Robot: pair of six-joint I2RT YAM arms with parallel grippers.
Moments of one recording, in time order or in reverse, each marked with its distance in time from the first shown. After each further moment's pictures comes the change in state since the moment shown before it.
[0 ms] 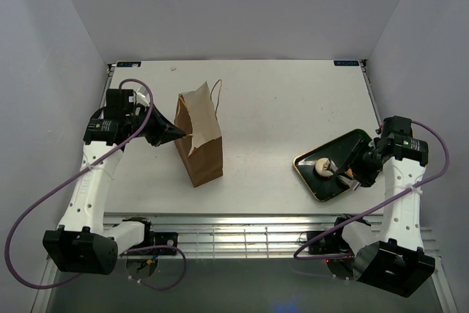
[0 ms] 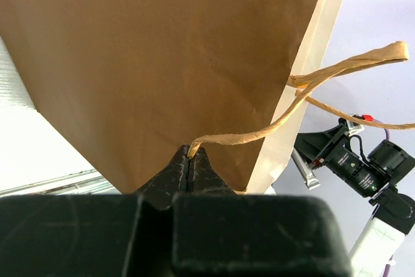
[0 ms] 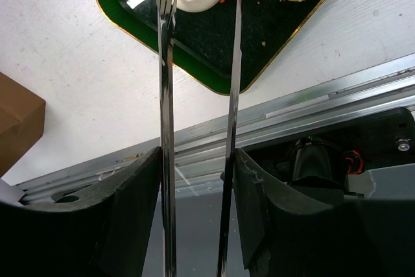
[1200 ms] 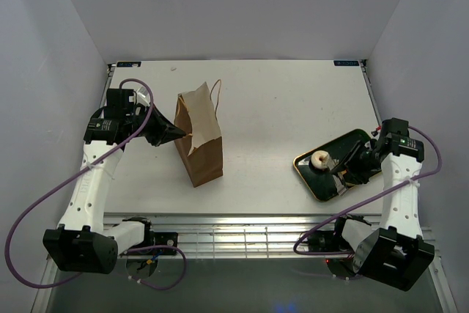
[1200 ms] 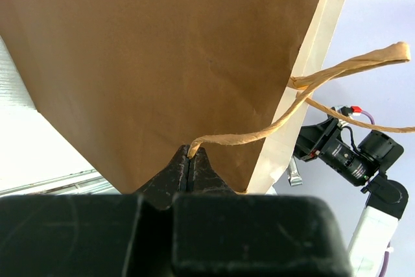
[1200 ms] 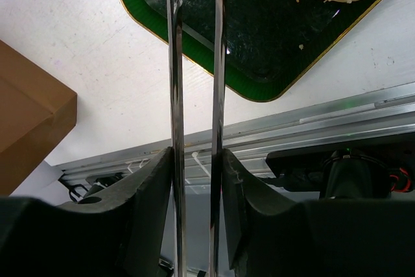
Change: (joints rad) left arm 0.000 0.004 0.002 0.000 -0.001 0.001; right arm -0.031 0.043 -0.085 0.082 -0.134 0.031
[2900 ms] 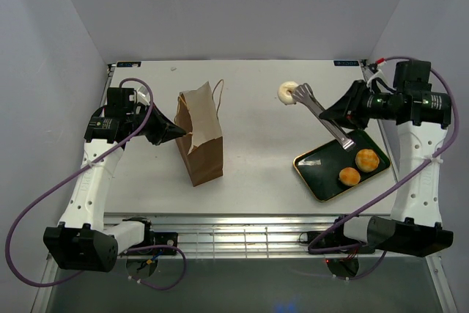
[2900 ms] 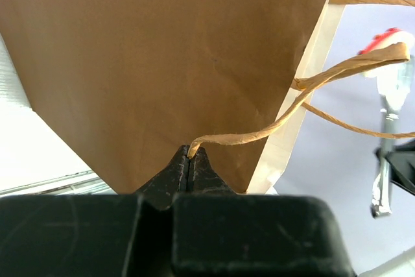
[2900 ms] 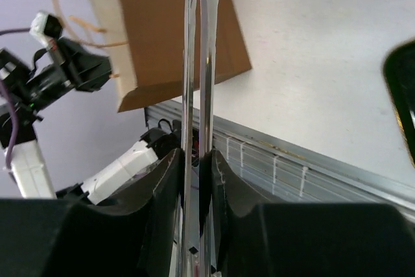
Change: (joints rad) left arm 0.000 0.014 0.005 0.006 -0.001 -0.019; right arm 0.142 0.216 0.671 -0.098 -0.428 0.015
